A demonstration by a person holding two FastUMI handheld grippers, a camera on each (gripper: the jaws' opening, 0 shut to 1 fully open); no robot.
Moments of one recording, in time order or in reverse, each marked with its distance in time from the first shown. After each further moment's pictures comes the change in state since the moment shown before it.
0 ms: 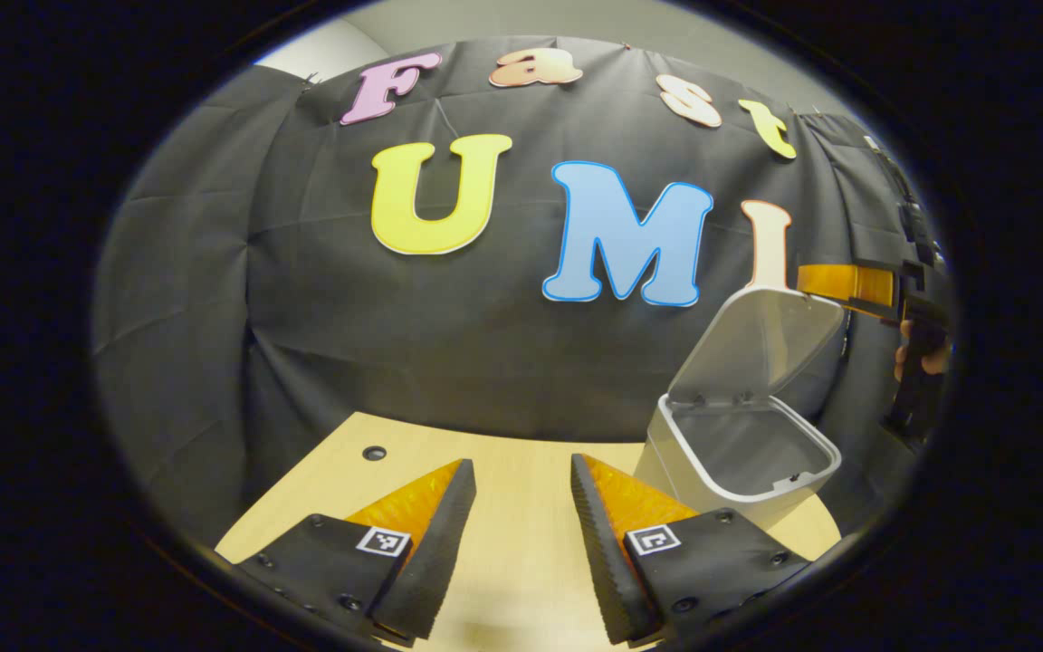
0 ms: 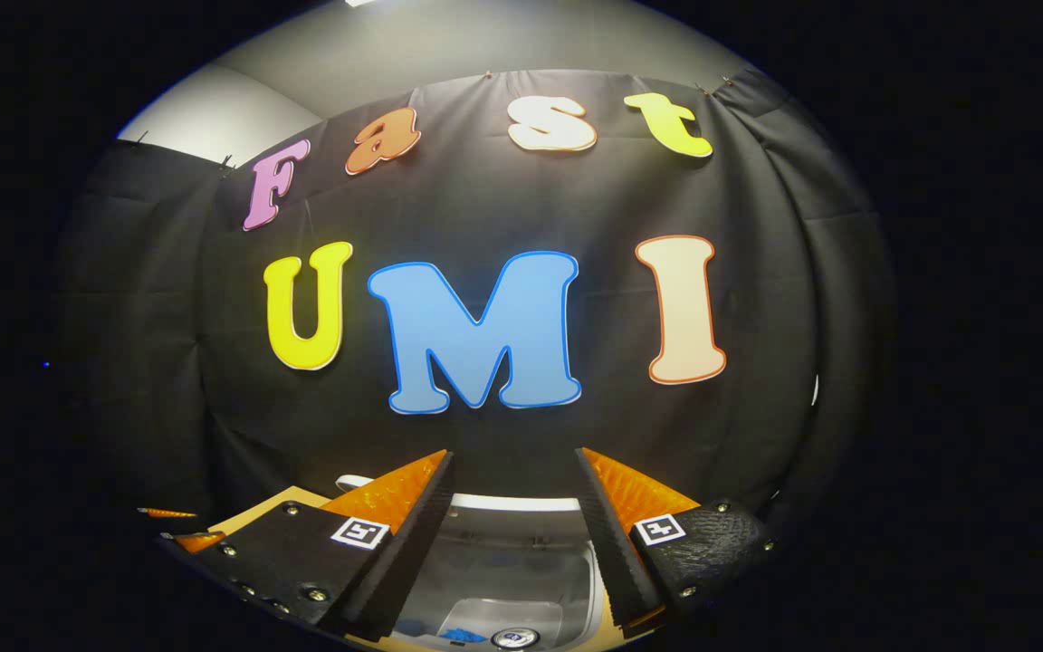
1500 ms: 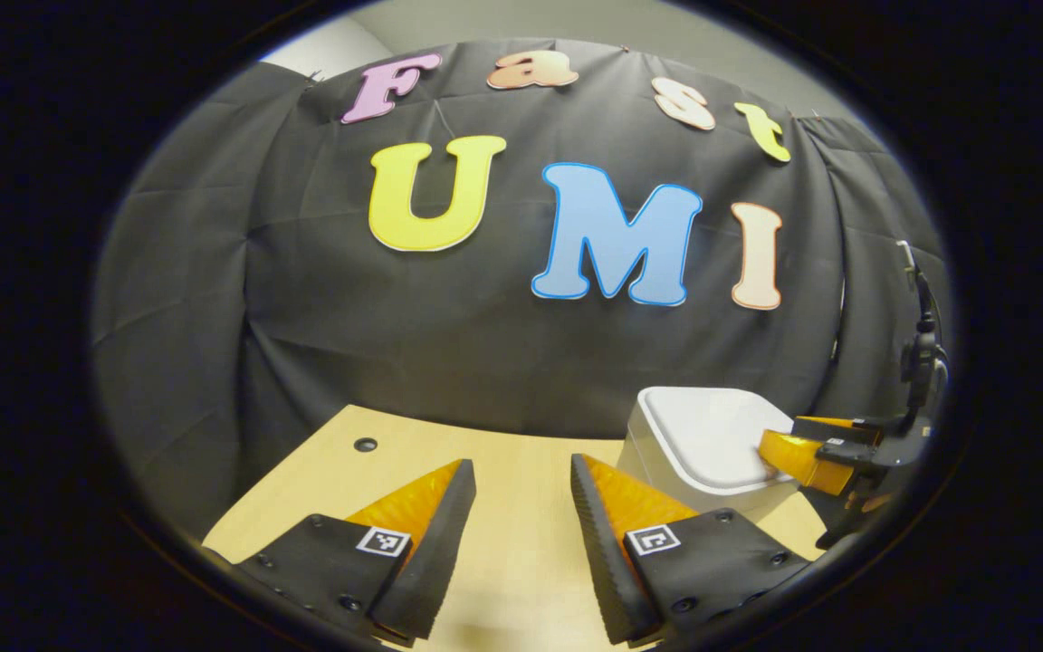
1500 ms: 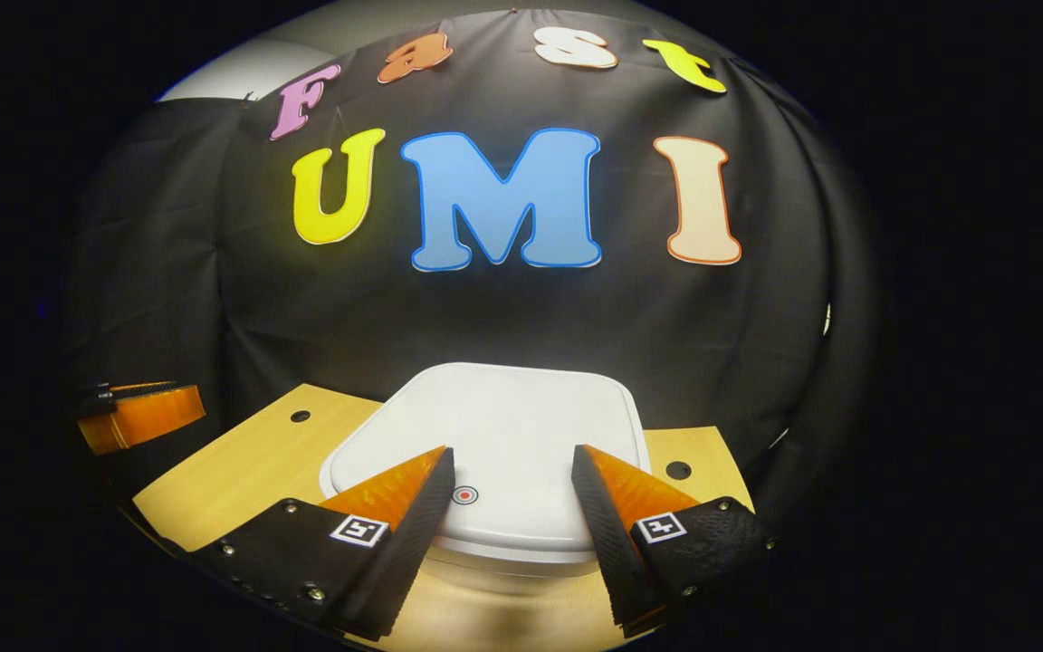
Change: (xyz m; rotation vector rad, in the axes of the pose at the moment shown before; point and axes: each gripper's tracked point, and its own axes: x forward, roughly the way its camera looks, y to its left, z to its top) left arm -0.017 -0.016 -0.013 -0.021 0.003 -0.007; right arm -0.043 0.011 -0.149 -0.073 0.253 0.044
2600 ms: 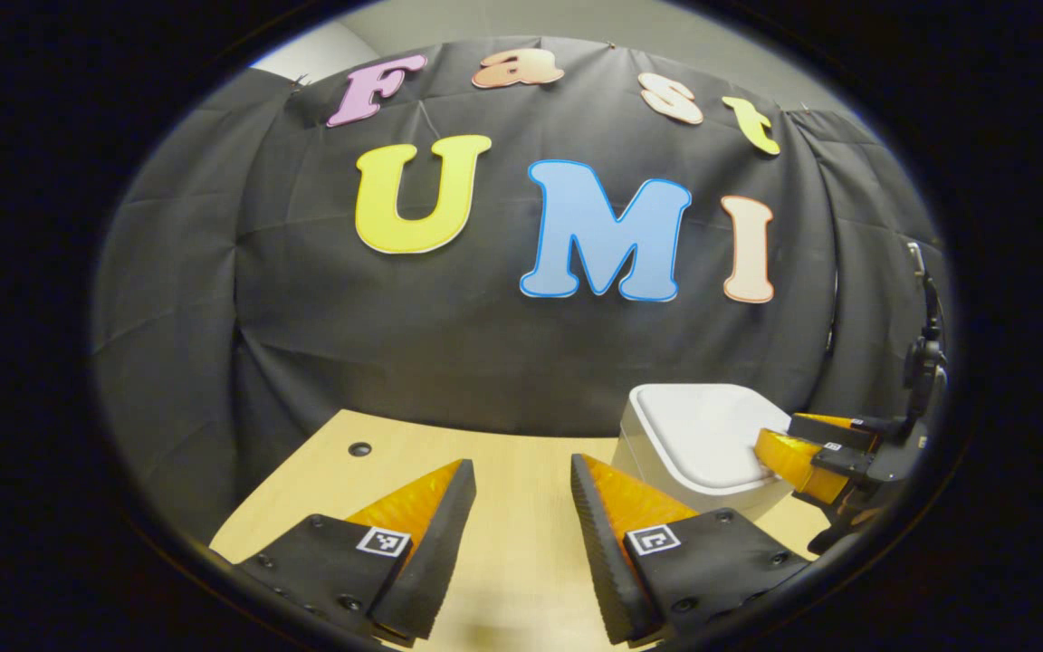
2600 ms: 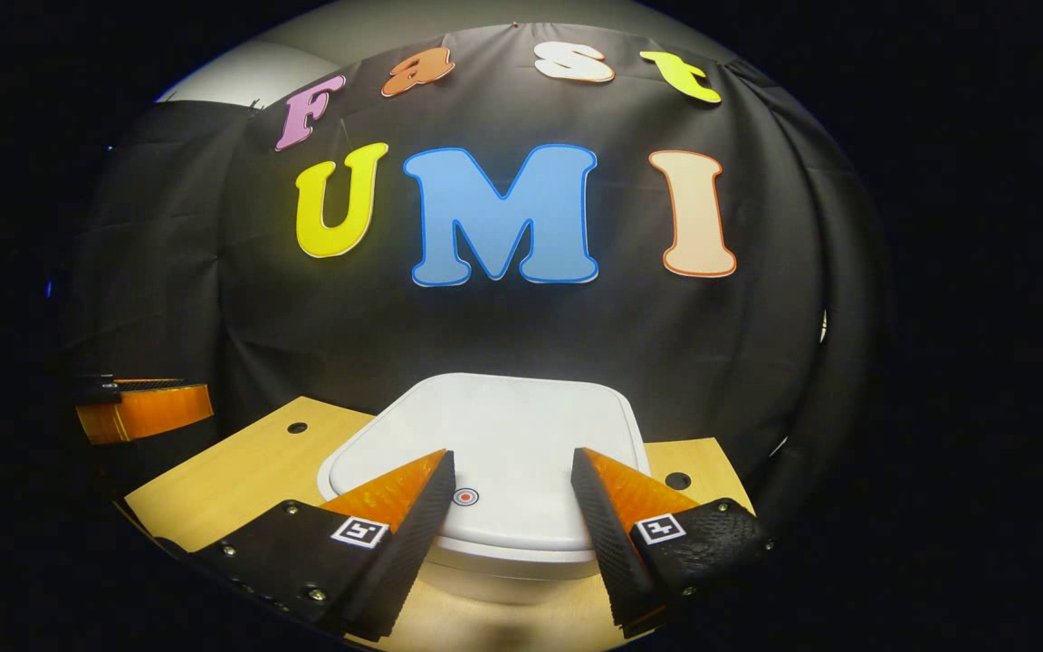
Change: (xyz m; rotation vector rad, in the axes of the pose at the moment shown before) left arm 0.005 -0.010 0.005 0.027 -0.003 -0.022; right arm 0.002 -0.001 0.001 0.006 -0.046 -0.006
